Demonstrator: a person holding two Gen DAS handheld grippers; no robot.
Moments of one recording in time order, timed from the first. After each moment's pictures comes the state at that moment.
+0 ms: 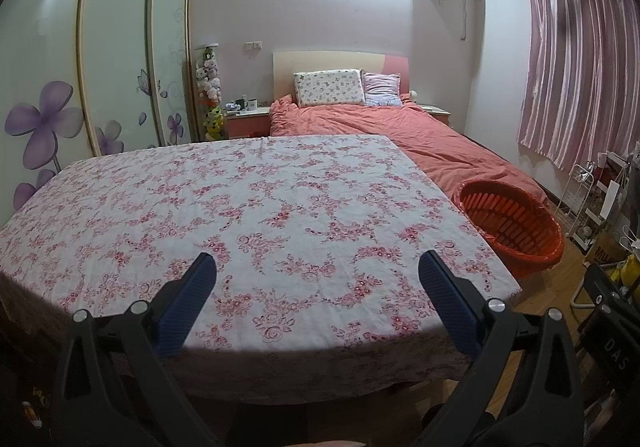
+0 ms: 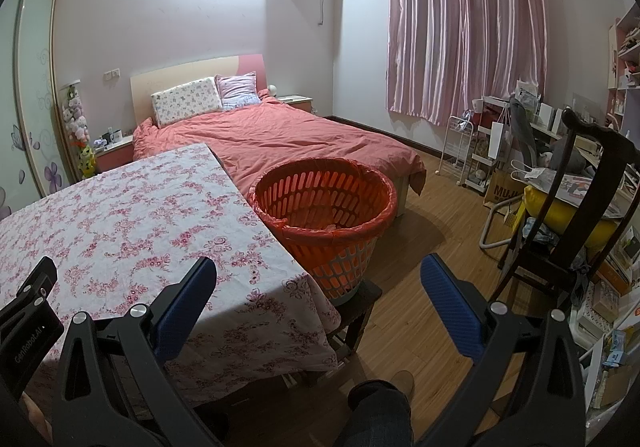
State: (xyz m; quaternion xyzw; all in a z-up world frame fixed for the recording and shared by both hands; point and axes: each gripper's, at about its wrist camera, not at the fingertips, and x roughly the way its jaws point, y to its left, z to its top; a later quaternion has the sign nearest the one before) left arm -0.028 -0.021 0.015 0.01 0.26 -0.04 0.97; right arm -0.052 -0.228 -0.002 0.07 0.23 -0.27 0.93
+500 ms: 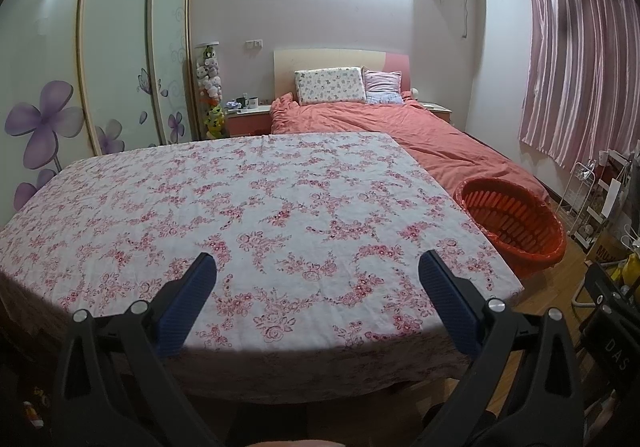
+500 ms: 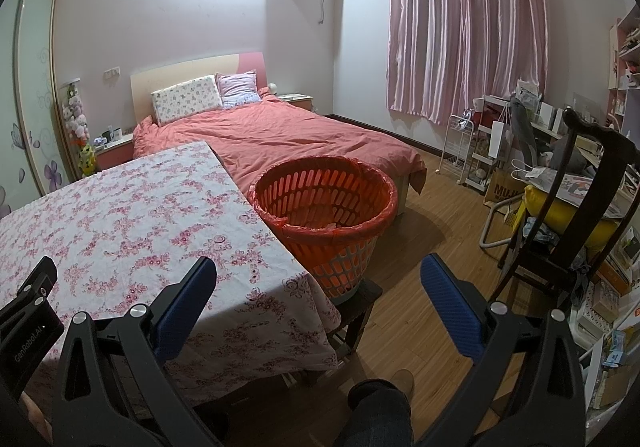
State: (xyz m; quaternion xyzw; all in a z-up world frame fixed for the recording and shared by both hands) left arm -0.028 -0.018 0.013 0.01 0.26 -0.04 0.96; right arm -0.051 -0.228 -0.001 0.07 0.23 -0.27 0.93
